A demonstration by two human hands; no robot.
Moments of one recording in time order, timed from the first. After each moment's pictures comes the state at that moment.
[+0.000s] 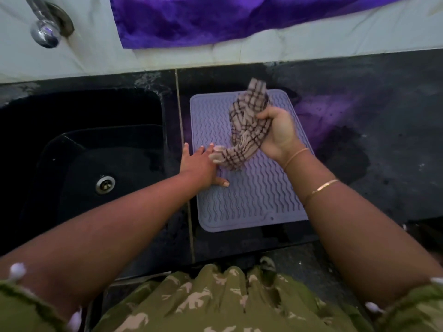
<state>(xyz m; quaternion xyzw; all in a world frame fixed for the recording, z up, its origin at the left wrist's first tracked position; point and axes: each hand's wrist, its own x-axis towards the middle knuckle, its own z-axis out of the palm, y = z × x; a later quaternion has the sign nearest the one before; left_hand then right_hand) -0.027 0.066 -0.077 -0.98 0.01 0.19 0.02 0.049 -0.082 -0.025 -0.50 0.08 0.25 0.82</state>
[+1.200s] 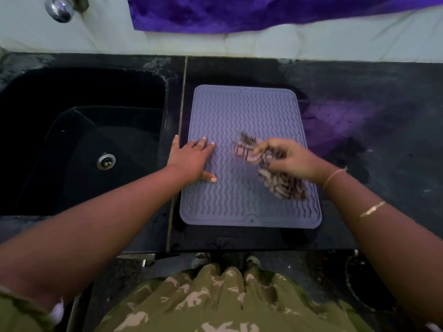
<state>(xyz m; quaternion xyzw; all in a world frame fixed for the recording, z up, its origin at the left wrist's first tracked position) -0.030 0.059 -0.080 -0.98 -0.04 0.21 0.04 0.051 -0.177 -0.025 -0.80 -0.29 0.34 0.39</state>
